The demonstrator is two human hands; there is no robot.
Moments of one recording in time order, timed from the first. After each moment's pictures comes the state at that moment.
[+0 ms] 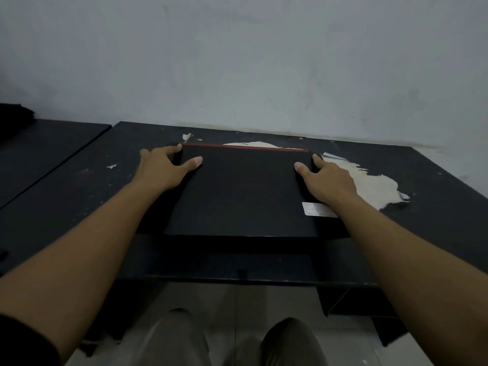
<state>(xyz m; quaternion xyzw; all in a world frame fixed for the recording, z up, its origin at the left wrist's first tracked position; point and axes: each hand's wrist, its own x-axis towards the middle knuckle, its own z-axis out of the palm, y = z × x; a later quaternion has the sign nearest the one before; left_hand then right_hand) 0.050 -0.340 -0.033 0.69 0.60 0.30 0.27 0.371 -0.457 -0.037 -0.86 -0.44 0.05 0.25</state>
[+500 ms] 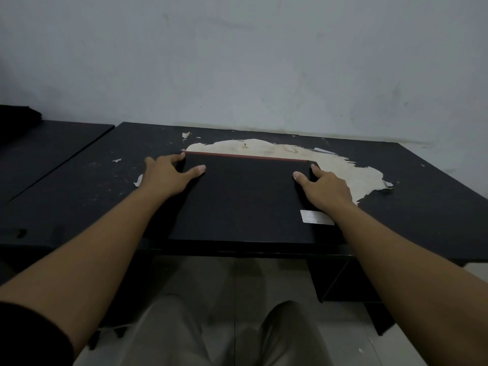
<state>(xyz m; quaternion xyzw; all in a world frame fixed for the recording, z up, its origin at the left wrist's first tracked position) 0.049 -0.382 -0.055 0.69 0.60 0.28 0.28 0.368 -0.512 -0.064 -0.86 -0.42 0.07 0.27</state>
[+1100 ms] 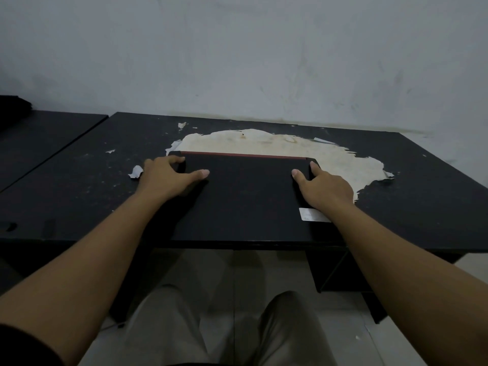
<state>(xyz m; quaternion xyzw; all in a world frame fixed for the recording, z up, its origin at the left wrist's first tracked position) 0.046 -0.396 -0.068 0.70 0.59 0.29 0.27 0.370 -0.506 -0.086 -0.88 -0.44 0.01 0.17</state>
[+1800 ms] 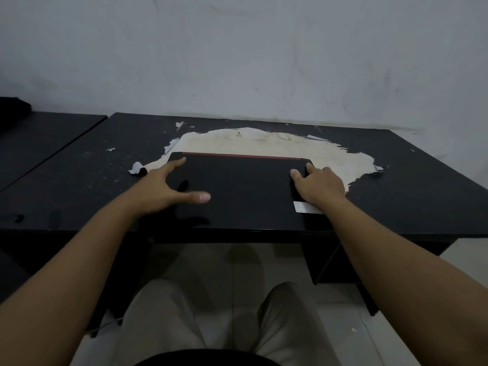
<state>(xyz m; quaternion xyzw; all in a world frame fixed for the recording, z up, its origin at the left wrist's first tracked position) 0.009 -0.433 -0.068 0.77 0.46 0.21 0.39 0.367 -0.518 -0.090 -0.89 -0.43 0.01 0.15</state>
